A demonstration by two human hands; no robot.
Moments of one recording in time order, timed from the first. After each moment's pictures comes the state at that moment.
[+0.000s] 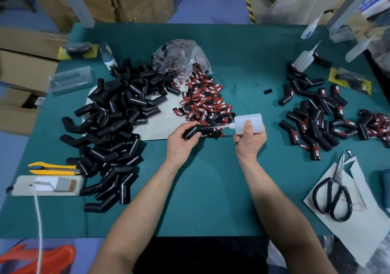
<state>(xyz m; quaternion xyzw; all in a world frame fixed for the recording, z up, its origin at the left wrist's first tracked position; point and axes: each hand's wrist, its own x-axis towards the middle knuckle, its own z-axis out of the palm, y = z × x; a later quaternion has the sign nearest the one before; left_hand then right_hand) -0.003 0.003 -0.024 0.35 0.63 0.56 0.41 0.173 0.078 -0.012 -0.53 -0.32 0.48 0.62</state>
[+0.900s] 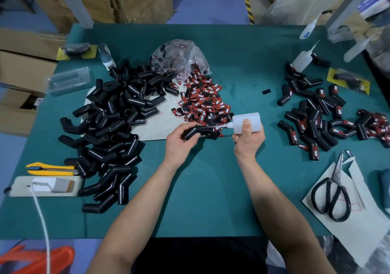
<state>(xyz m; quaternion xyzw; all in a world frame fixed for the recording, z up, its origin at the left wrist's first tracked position) -0.001 0.002 -0.017 0.33 0.62 0.57 0.41 0.172 0.079 -0.009 -0.54 -0.31 0.48 0.61</state>
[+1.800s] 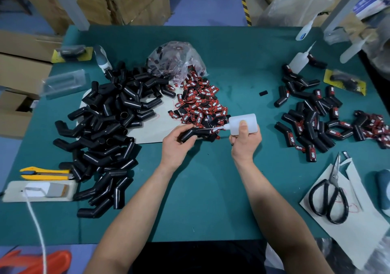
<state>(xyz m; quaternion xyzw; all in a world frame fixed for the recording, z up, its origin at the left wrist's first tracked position) -0.001 0.002 -0.016 0.32 0.62 0.58 0.42 0.171 0.080 -0.004 -0.54 -0.31 0.49 0.61</state>
